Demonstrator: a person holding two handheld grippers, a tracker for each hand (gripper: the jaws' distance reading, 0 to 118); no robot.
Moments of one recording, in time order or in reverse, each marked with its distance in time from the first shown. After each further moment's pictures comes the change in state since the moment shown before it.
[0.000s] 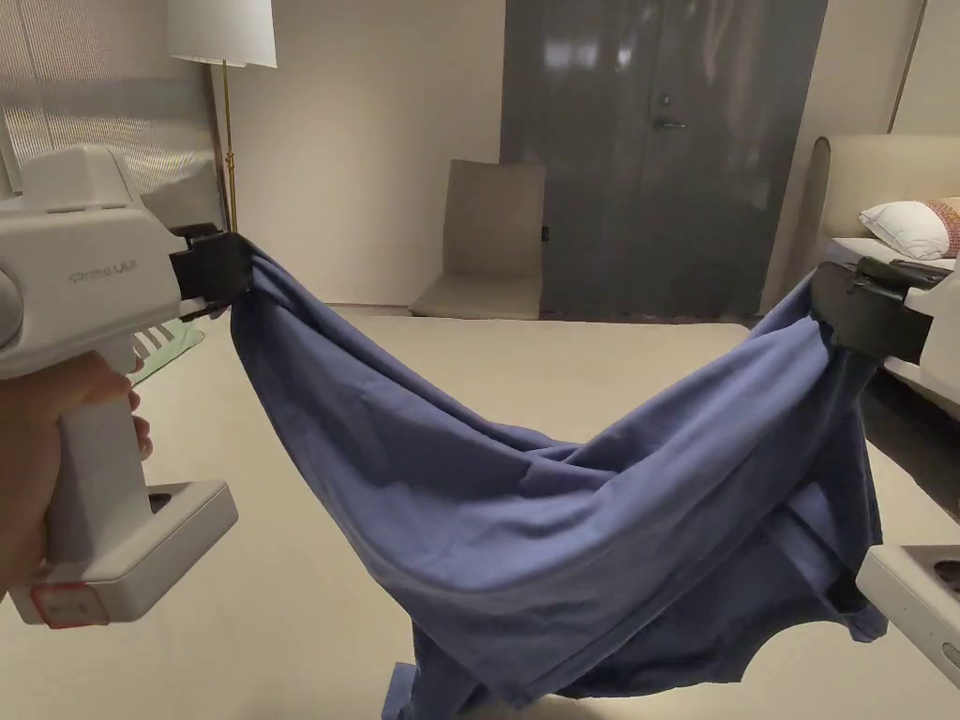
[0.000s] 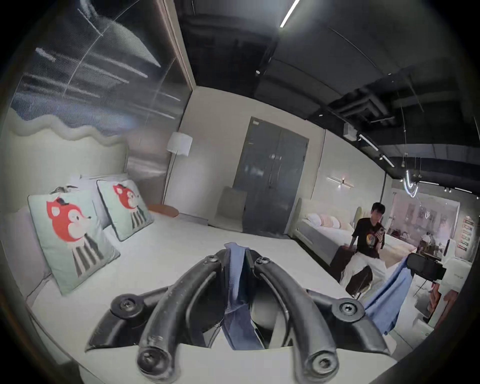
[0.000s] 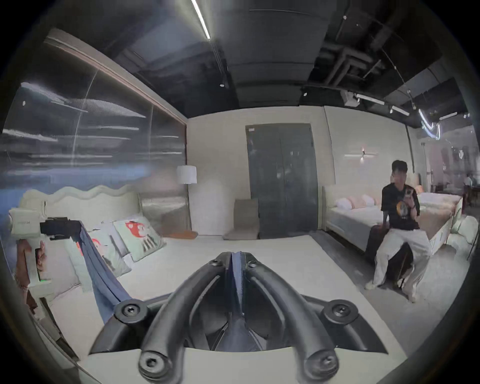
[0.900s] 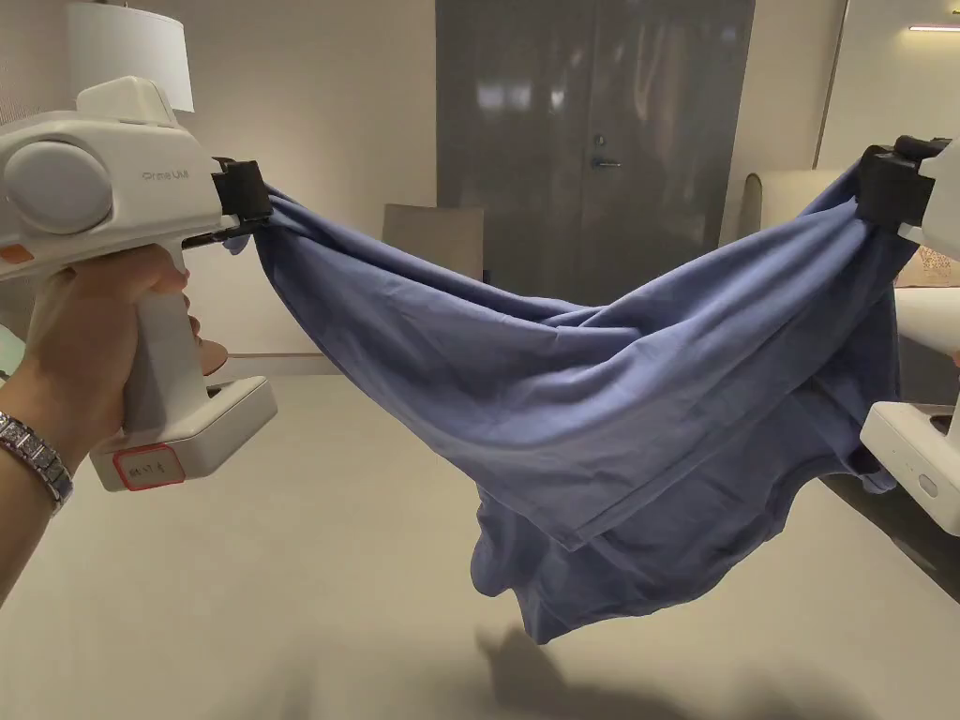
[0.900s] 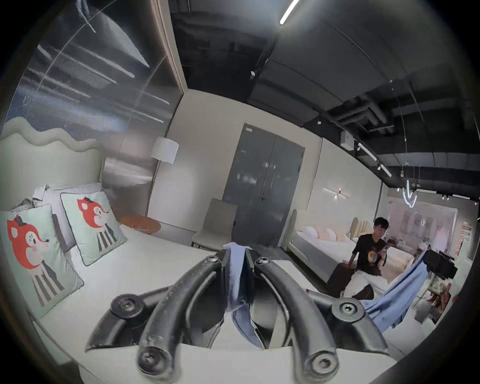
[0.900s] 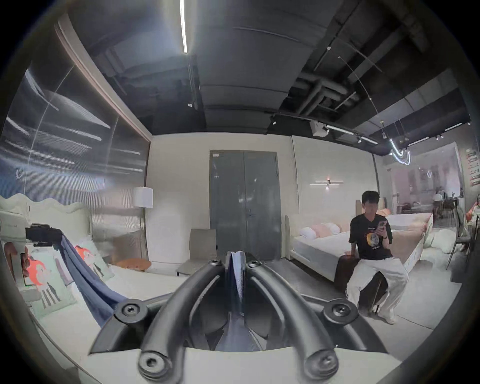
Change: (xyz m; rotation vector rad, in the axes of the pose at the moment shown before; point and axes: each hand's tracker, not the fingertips) left arm 0.027 0.052 -0.218 0.026 -0.047 0.012; right arm 0.074 0.059 -0.140 0.141 -0.240 0.047
